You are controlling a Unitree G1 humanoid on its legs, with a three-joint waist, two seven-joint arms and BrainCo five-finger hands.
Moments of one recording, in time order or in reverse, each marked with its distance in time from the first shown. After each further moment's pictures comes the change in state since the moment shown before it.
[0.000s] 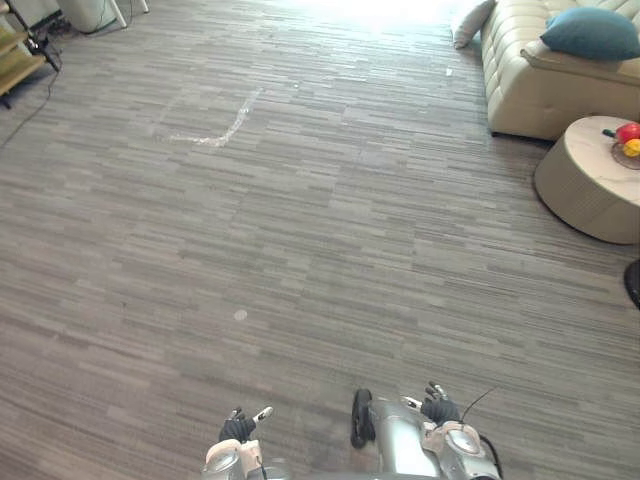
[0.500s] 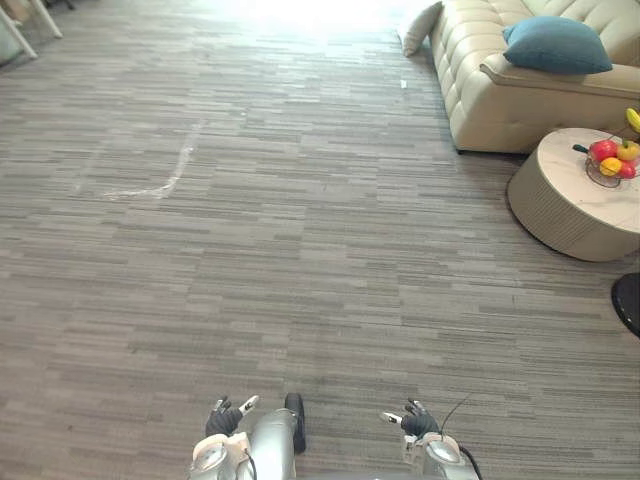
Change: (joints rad) left arm 0.009 0.061 -0.009 -0.021 -0.041 -0.011 0.014; right arm 0.020 0.076 0.056 0.061 -0.001 0.007 -0.005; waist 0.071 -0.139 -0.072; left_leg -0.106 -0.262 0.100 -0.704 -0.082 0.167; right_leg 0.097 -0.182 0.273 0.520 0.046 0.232
